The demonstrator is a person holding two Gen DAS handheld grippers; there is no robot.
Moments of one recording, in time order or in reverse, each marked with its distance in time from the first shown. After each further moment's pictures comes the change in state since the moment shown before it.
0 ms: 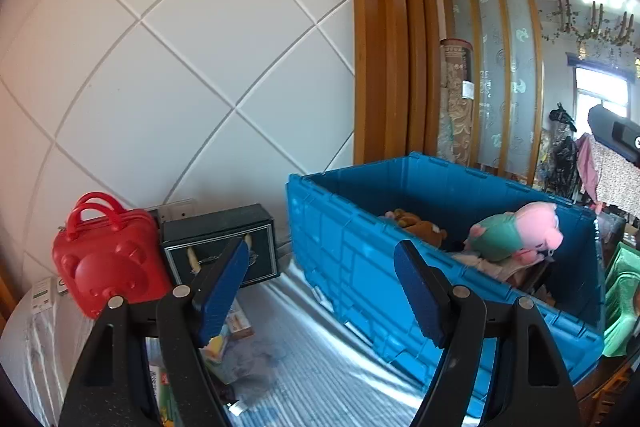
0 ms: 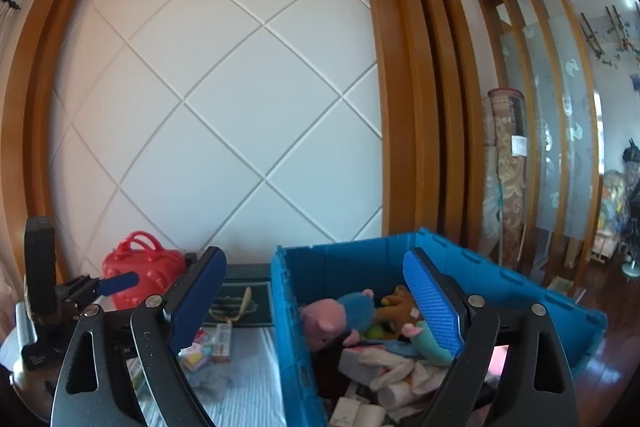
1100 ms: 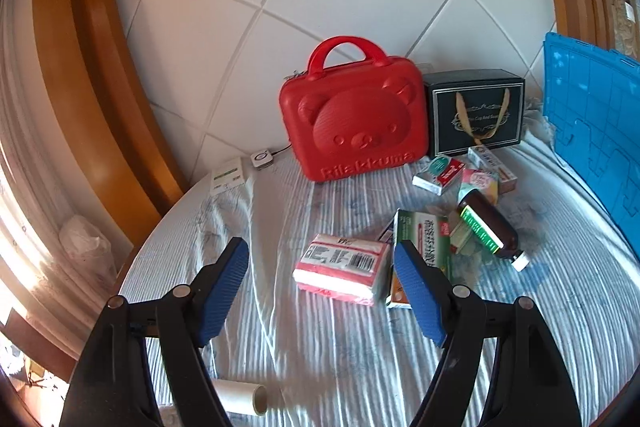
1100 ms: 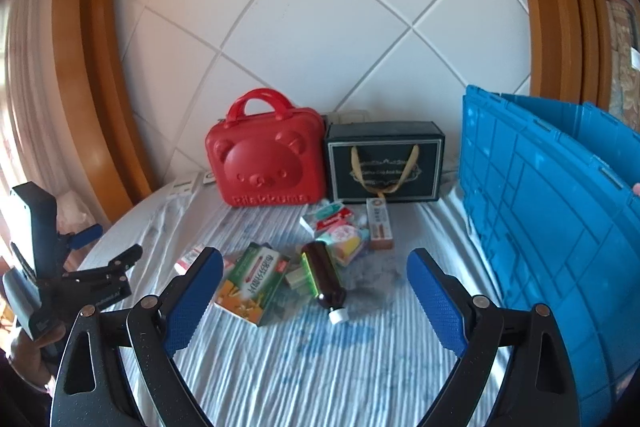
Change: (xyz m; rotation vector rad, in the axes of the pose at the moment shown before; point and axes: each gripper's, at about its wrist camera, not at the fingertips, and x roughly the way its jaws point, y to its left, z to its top) left arm -0.071 0.240 -0.169 -0.075 0.329 0.619; right arm 0.096 0.217 -0.144 -0.019 0.443 0.331
